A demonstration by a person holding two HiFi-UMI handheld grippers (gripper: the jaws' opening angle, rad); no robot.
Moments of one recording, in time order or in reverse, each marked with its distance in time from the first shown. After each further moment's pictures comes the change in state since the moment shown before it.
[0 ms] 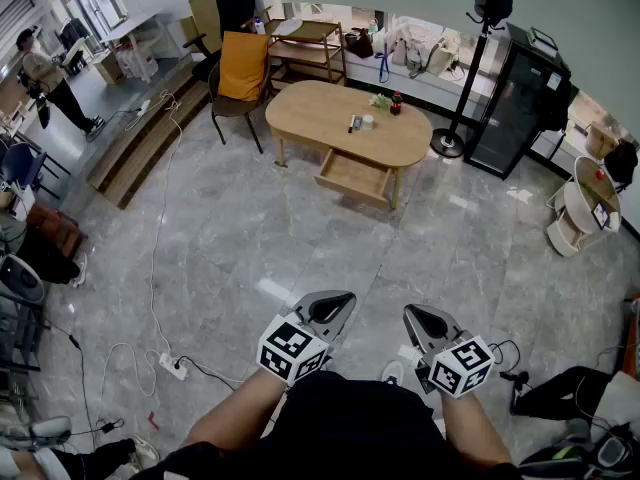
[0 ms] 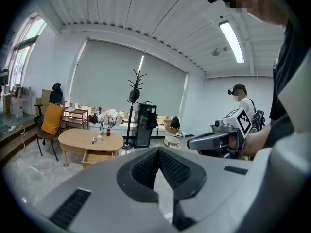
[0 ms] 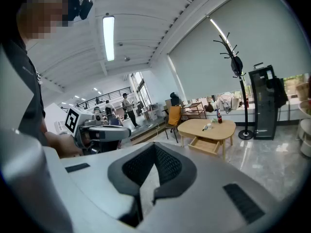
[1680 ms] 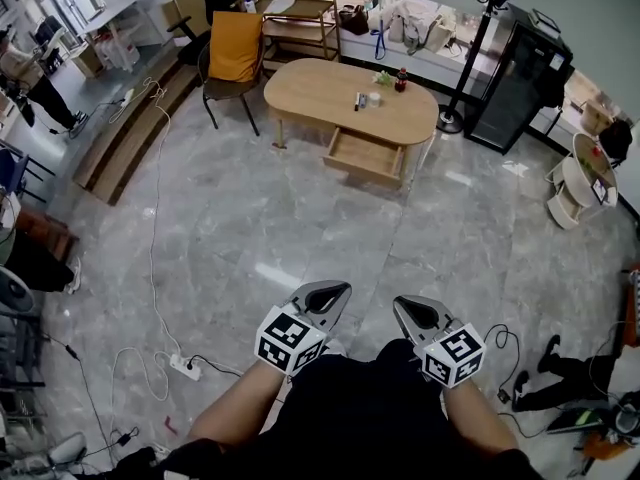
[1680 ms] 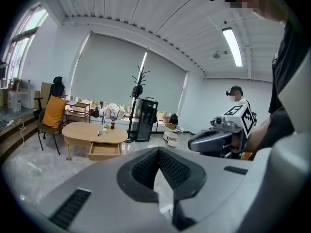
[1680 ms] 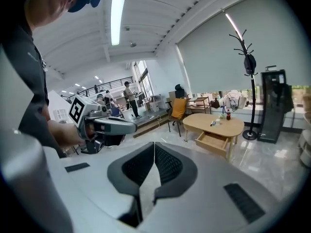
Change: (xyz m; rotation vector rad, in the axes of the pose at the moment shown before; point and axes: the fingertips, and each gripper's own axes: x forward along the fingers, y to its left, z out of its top) left arm -0.075 0.099 -0.042 -0.026 0.050 -0.047; right arm 0.106 0.094 -0.031 -0.076 0.105 -0.007
